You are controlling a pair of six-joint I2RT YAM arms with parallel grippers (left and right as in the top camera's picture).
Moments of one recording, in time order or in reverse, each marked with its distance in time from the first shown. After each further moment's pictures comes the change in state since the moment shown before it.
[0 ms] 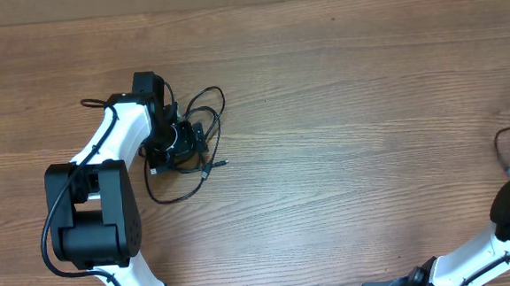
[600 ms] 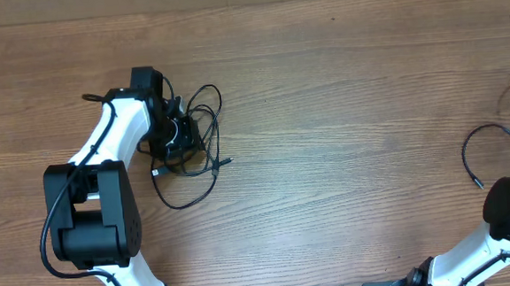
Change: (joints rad) left arm 0.000 0.000 0.064 -0.054 0.071 0.052; right arm 0.087 0.000 0.000 -0.126 -0.269 -0.090
